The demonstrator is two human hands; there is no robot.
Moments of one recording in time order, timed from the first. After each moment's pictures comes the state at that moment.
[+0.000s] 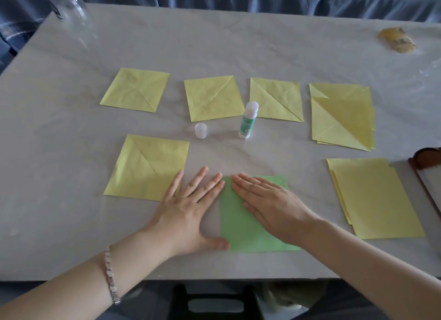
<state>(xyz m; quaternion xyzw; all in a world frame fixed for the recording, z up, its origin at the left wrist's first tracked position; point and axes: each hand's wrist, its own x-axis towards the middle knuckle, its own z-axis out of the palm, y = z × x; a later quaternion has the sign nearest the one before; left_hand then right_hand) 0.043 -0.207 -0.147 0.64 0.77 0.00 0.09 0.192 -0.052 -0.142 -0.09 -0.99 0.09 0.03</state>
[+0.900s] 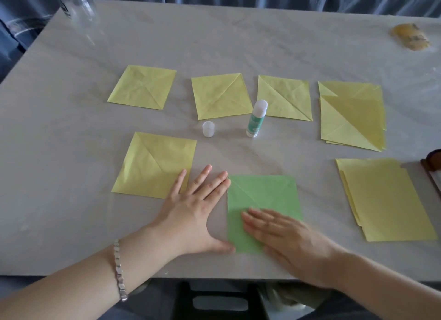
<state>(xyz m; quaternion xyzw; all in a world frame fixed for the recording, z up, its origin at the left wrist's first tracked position) 0.045 -0.207 -0.128 0.60 0.77 -0.08 0.17 0.237 -0.068 -0.144 0.02 -0.98 0.17 -0.04</state>
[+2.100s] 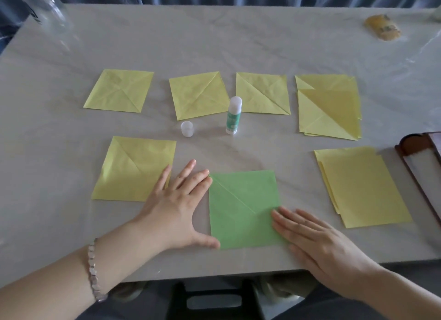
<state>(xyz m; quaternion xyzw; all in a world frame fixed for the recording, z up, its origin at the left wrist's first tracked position) 0.048 -0.192 -0.109 0.61 0.76 -0.11 0.18 0.304 -0.052 -0.133 -0.09 -0.98 0.18 -0.01</state>
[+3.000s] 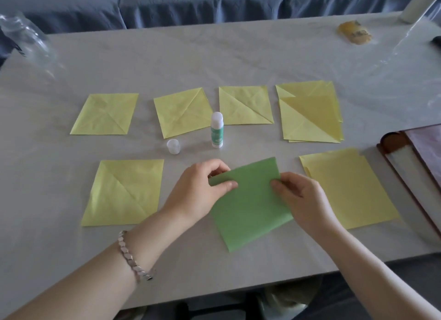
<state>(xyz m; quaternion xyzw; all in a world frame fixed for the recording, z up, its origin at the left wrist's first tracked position) 0.062 -0.125 -0.094 0.44 0.75 0.39 0.31 0.236 -0.029 -0.114 -0.45 -0.72 0.49 0.22</state>
